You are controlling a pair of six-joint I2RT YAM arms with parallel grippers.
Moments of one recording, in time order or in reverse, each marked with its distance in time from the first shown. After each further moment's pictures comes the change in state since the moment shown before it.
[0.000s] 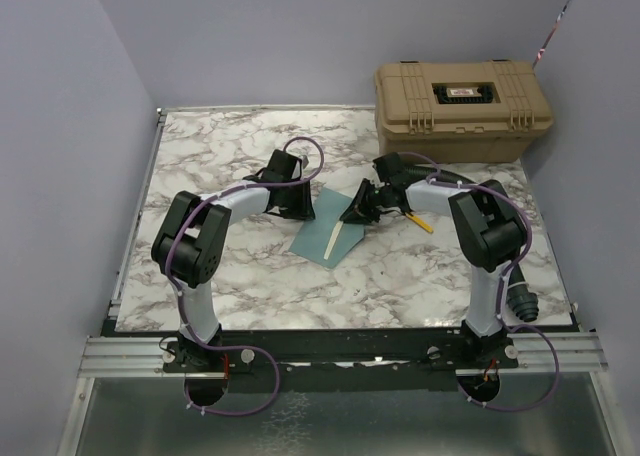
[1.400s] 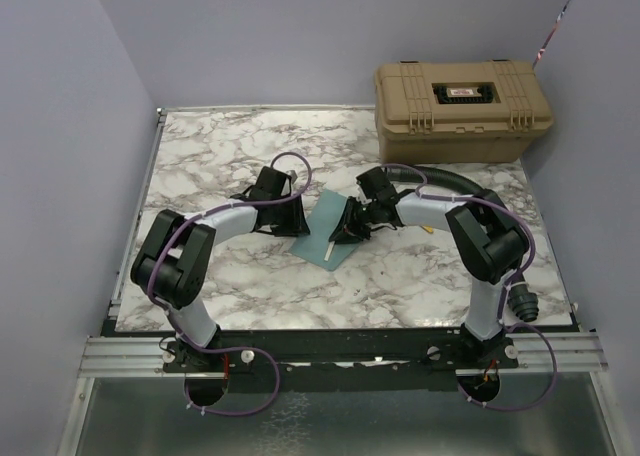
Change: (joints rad) left arm 0.002 -0.169 -0.222 0.044 0.020 -0.076; right arm 0.123 -0.074 -0.087 -0.016 0.003 0.019
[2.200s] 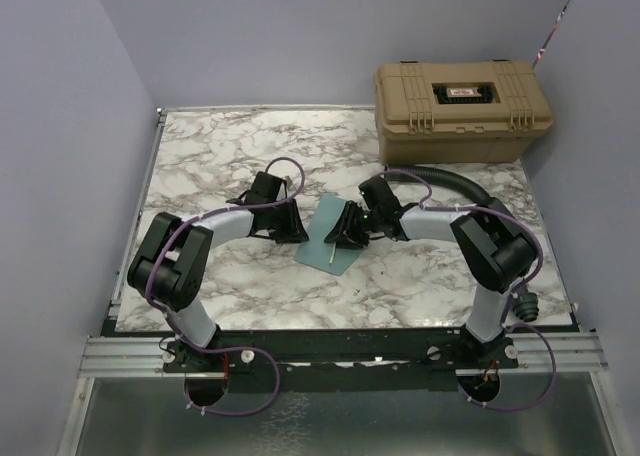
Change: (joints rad) left arm 0.024 -0.025 -0.061 0.026 0.055 -0.078; right arm 0.039 -0.053 -0.143 0.228 0.016 0.082
